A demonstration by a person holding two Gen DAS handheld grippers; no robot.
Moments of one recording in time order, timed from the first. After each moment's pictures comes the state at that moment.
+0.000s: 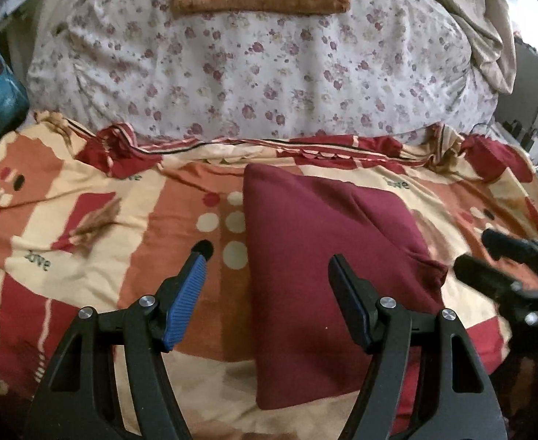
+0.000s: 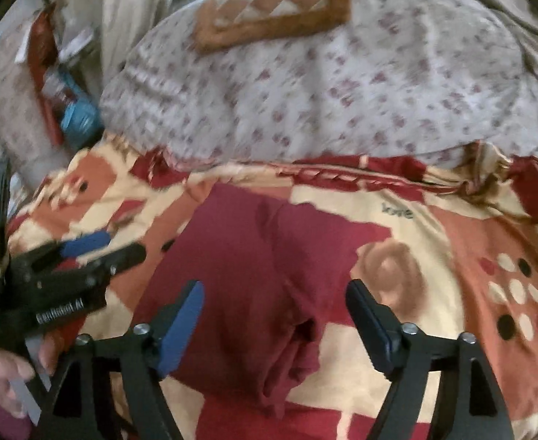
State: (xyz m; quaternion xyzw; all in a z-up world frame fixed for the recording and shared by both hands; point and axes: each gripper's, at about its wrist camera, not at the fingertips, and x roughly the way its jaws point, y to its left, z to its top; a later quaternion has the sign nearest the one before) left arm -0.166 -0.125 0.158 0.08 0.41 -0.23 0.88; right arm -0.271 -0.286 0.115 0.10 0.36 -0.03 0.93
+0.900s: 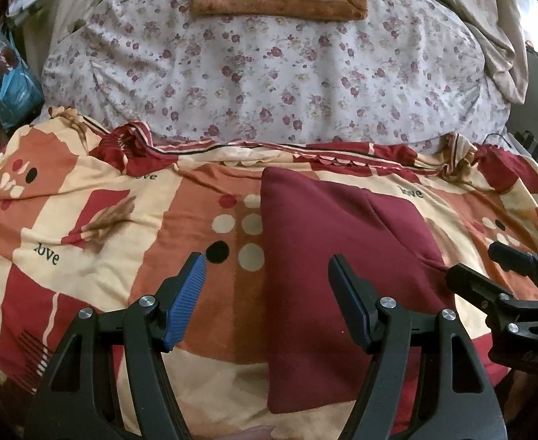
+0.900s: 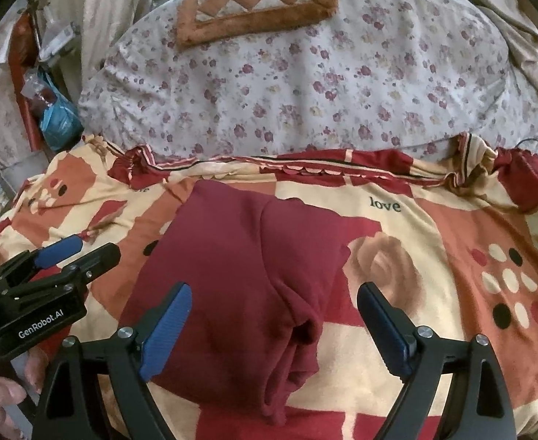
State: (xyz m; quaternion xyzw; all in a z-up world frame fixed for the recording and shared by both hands) left arm -0.162 -0.116 0.154 0.07 0.40 -0.21 0.89; right arm -0.260 -0.276 0.107 0.10 0.38 -0.08 0.92
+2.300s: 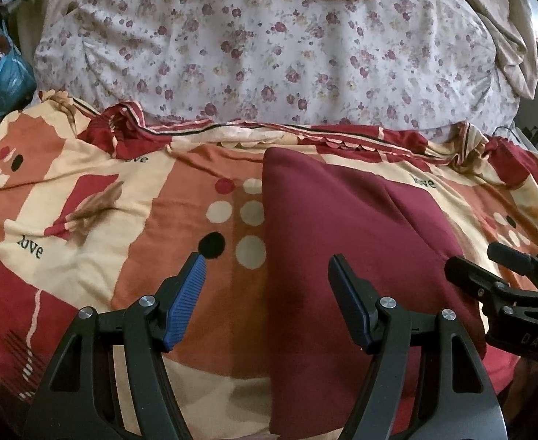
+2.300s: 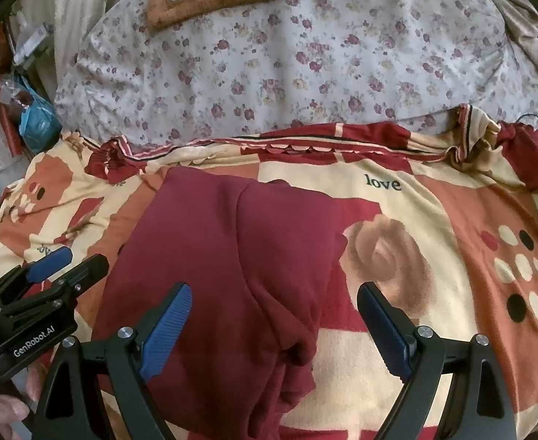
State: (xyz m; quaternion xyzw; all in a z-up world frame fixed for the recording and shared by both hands) left arm -0.139 -0.126 0.127 0.07 0.43 -0.20 0.88; right arm -0.230 -0.288 0.082 0.12 0.41 -0.10 0.90
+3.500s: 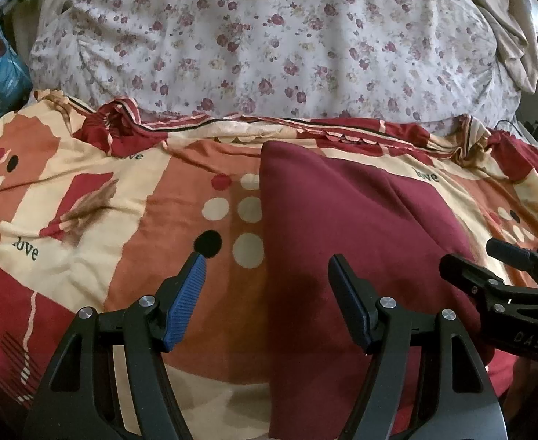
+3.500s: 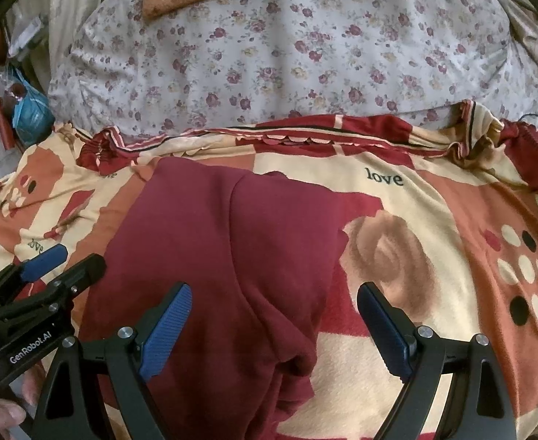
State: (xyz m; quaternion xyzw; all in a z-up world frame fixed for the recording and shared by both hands) left arm -0.134 -0.131 0.120 0.07 0.44 -0.20 0.87; right arm -0.219 -0.291 0.073 0.12 0.43 -0.11 0.89
